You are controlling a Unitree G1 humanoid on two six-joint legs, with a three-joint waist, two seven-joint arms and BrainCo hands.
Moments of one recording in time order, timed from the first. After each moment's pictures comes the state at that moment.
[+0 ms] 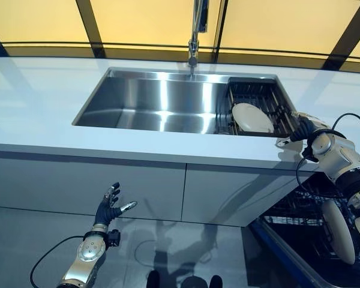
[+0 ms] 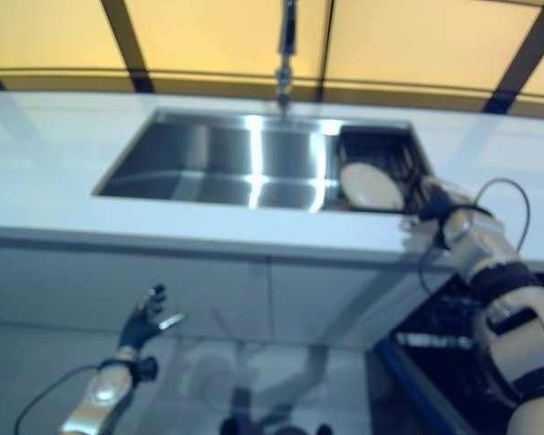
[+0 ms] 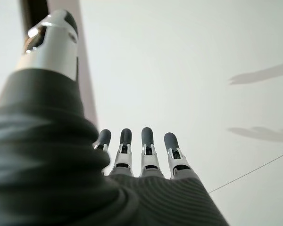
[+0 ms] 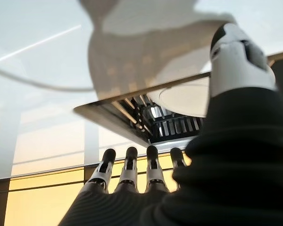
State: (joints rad) left arm -0.10 0.51 -0.25 0.45 -0.37 -0.35 0.20; right arm -1.07 -0.94 0.65 0.81 -0.18 0.20 0.06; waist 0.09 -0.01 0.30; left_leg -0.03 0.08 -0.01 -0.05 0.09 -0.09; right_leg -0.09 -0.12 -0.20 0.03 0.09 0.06
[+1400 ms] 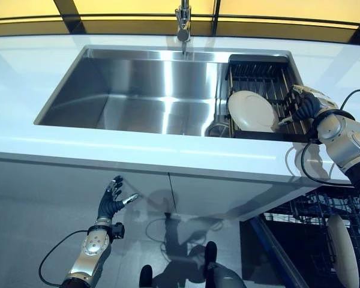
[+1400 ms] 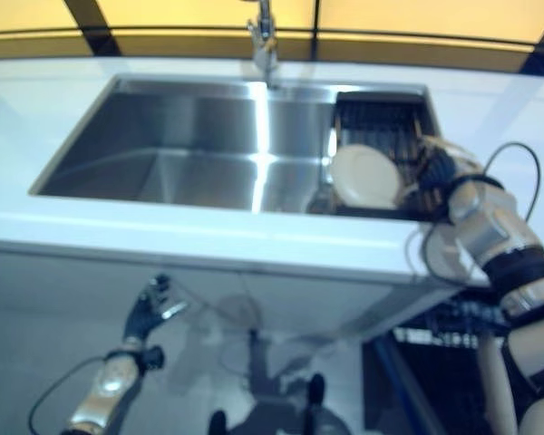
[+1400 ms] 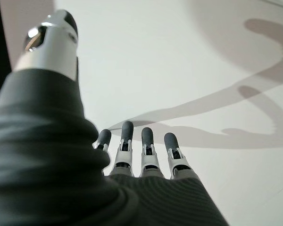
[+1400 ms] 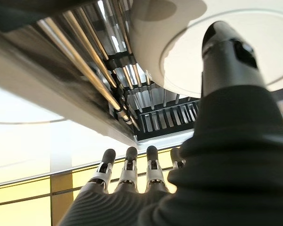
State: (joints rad) left arm -0.14 0.45 -0.23 0.46 -0.41 -0.37 0.20; right arm -1.09 -1.00 0.60 0.62 -0.15 0.22 0.04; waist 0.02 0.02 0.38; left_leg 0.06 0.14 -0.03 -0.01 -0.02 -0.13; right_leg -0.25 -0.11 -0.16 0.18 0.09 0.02
